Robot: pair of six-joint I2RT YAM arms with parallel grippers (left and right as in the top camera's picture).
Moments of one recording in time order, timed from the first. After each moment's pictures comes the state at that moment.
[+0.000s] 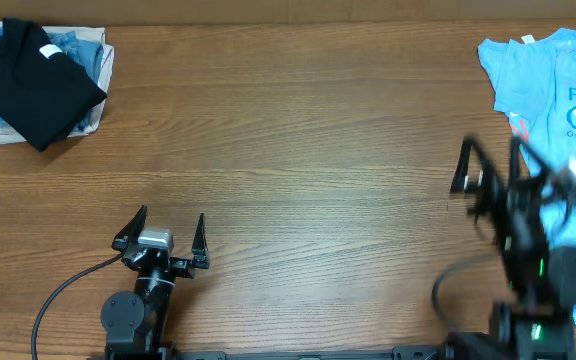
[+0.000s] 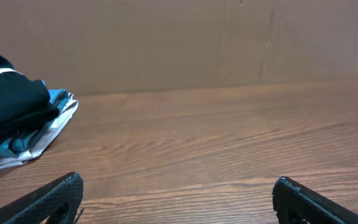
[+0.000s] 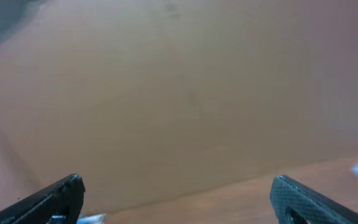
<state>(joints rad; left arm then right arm) 0.01 0.01 0.01 -0.06 0.15 0.00 -0.08 0.60 0.58 0.13 -0.19 0.50</state>
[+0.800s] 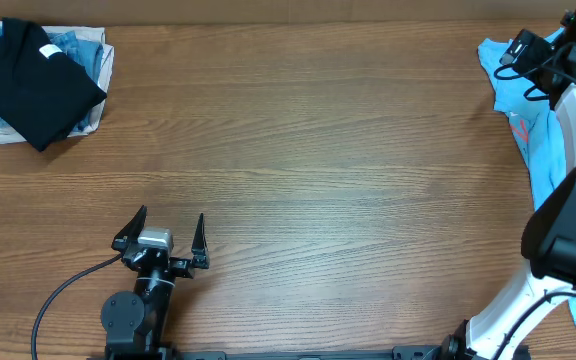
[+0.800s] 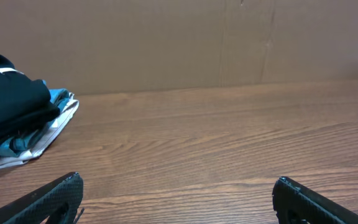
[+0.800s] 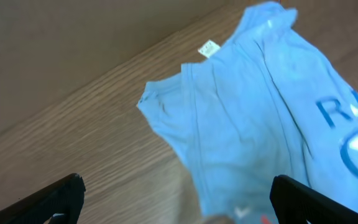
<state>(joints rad) 0.01 0.01 0.01 -0.06 0.15 0.00 -0.34 2.08 1.74 -0.42 -0.03 0.22</state>
